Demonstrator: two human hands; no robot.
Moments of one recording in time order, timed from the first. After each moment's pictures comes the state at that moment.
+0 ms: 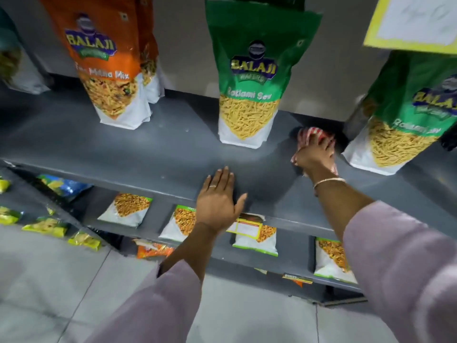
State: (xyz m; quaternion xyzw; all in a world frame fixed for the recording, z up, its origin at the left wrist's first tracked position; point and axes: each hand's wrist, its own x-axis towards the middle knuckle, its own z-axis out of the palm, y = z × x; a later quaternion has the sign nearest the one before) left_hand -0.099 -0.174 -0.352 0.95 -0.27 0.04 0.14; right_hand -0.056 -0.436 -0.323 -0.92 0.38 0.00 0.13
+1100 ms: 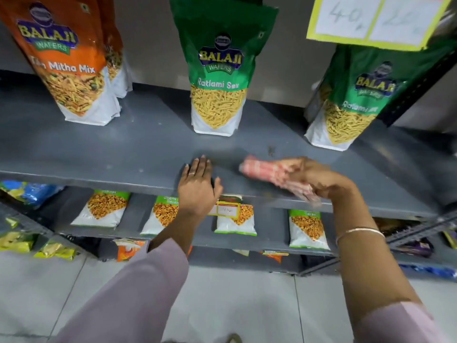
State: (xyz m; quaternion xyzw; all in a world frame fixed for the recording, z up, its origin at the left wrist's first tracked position) left_hand -0.101 -0.173 -0.353 0.95 -0.28 0.06 0.16; right_hand -0.204 -0.393 -0.255 -0.81 0.11 0.13 0.57
